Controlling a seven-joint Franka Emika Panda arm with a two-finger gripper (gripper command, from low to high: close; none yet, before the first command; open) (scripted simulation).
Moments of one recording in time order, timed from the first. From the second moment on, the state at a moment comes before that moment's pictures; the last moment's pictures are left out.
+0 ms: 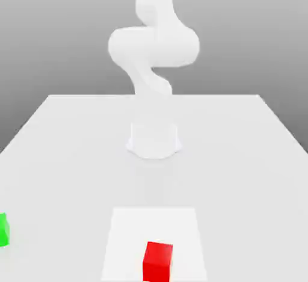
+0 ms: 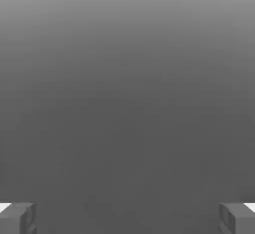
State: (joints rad) arm -0.01 -0.71 0.01 -2.31 -0.01 2.33 0.82
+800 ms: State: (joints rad) arm -0.05 0.17 0.06 -2.46 -0.04 2.66 1.00
